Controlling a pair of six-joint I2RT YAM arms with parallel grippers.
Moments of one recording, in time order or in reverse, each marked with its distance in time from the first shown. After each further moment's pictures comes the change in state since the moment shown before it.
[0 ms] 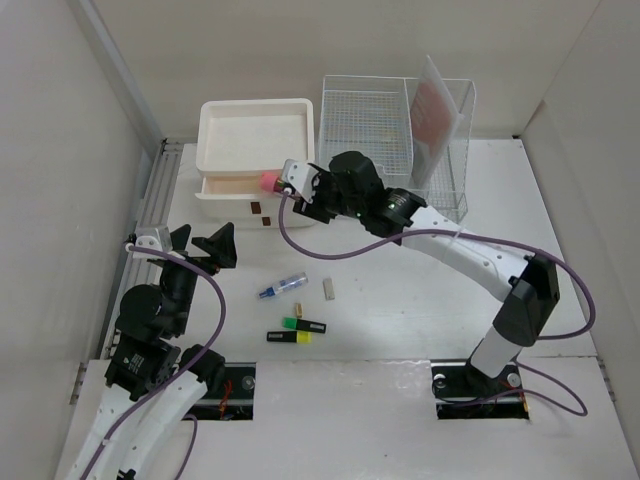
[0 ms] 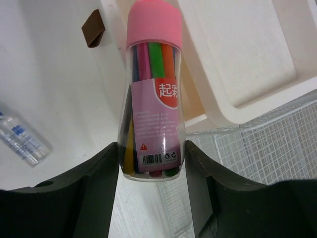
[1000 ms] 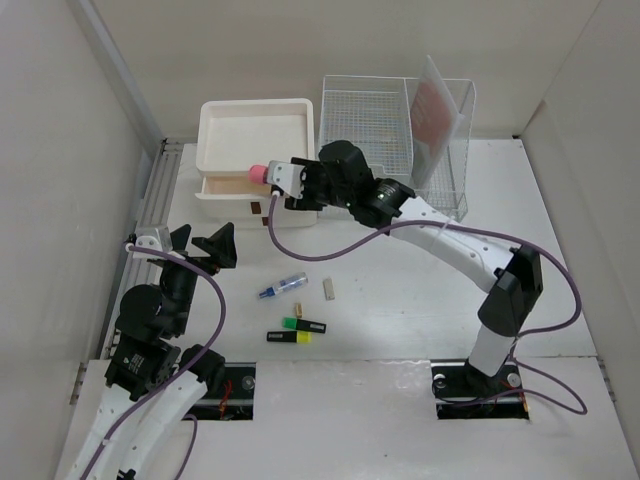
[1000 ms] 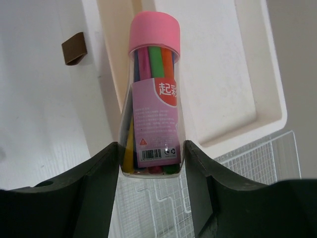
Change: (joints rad) left arm 0.000 0.000 0.000 0.000 0.000 0.000; right arm 0.000 0.103 0.140 0.009 -0.010 -0.214
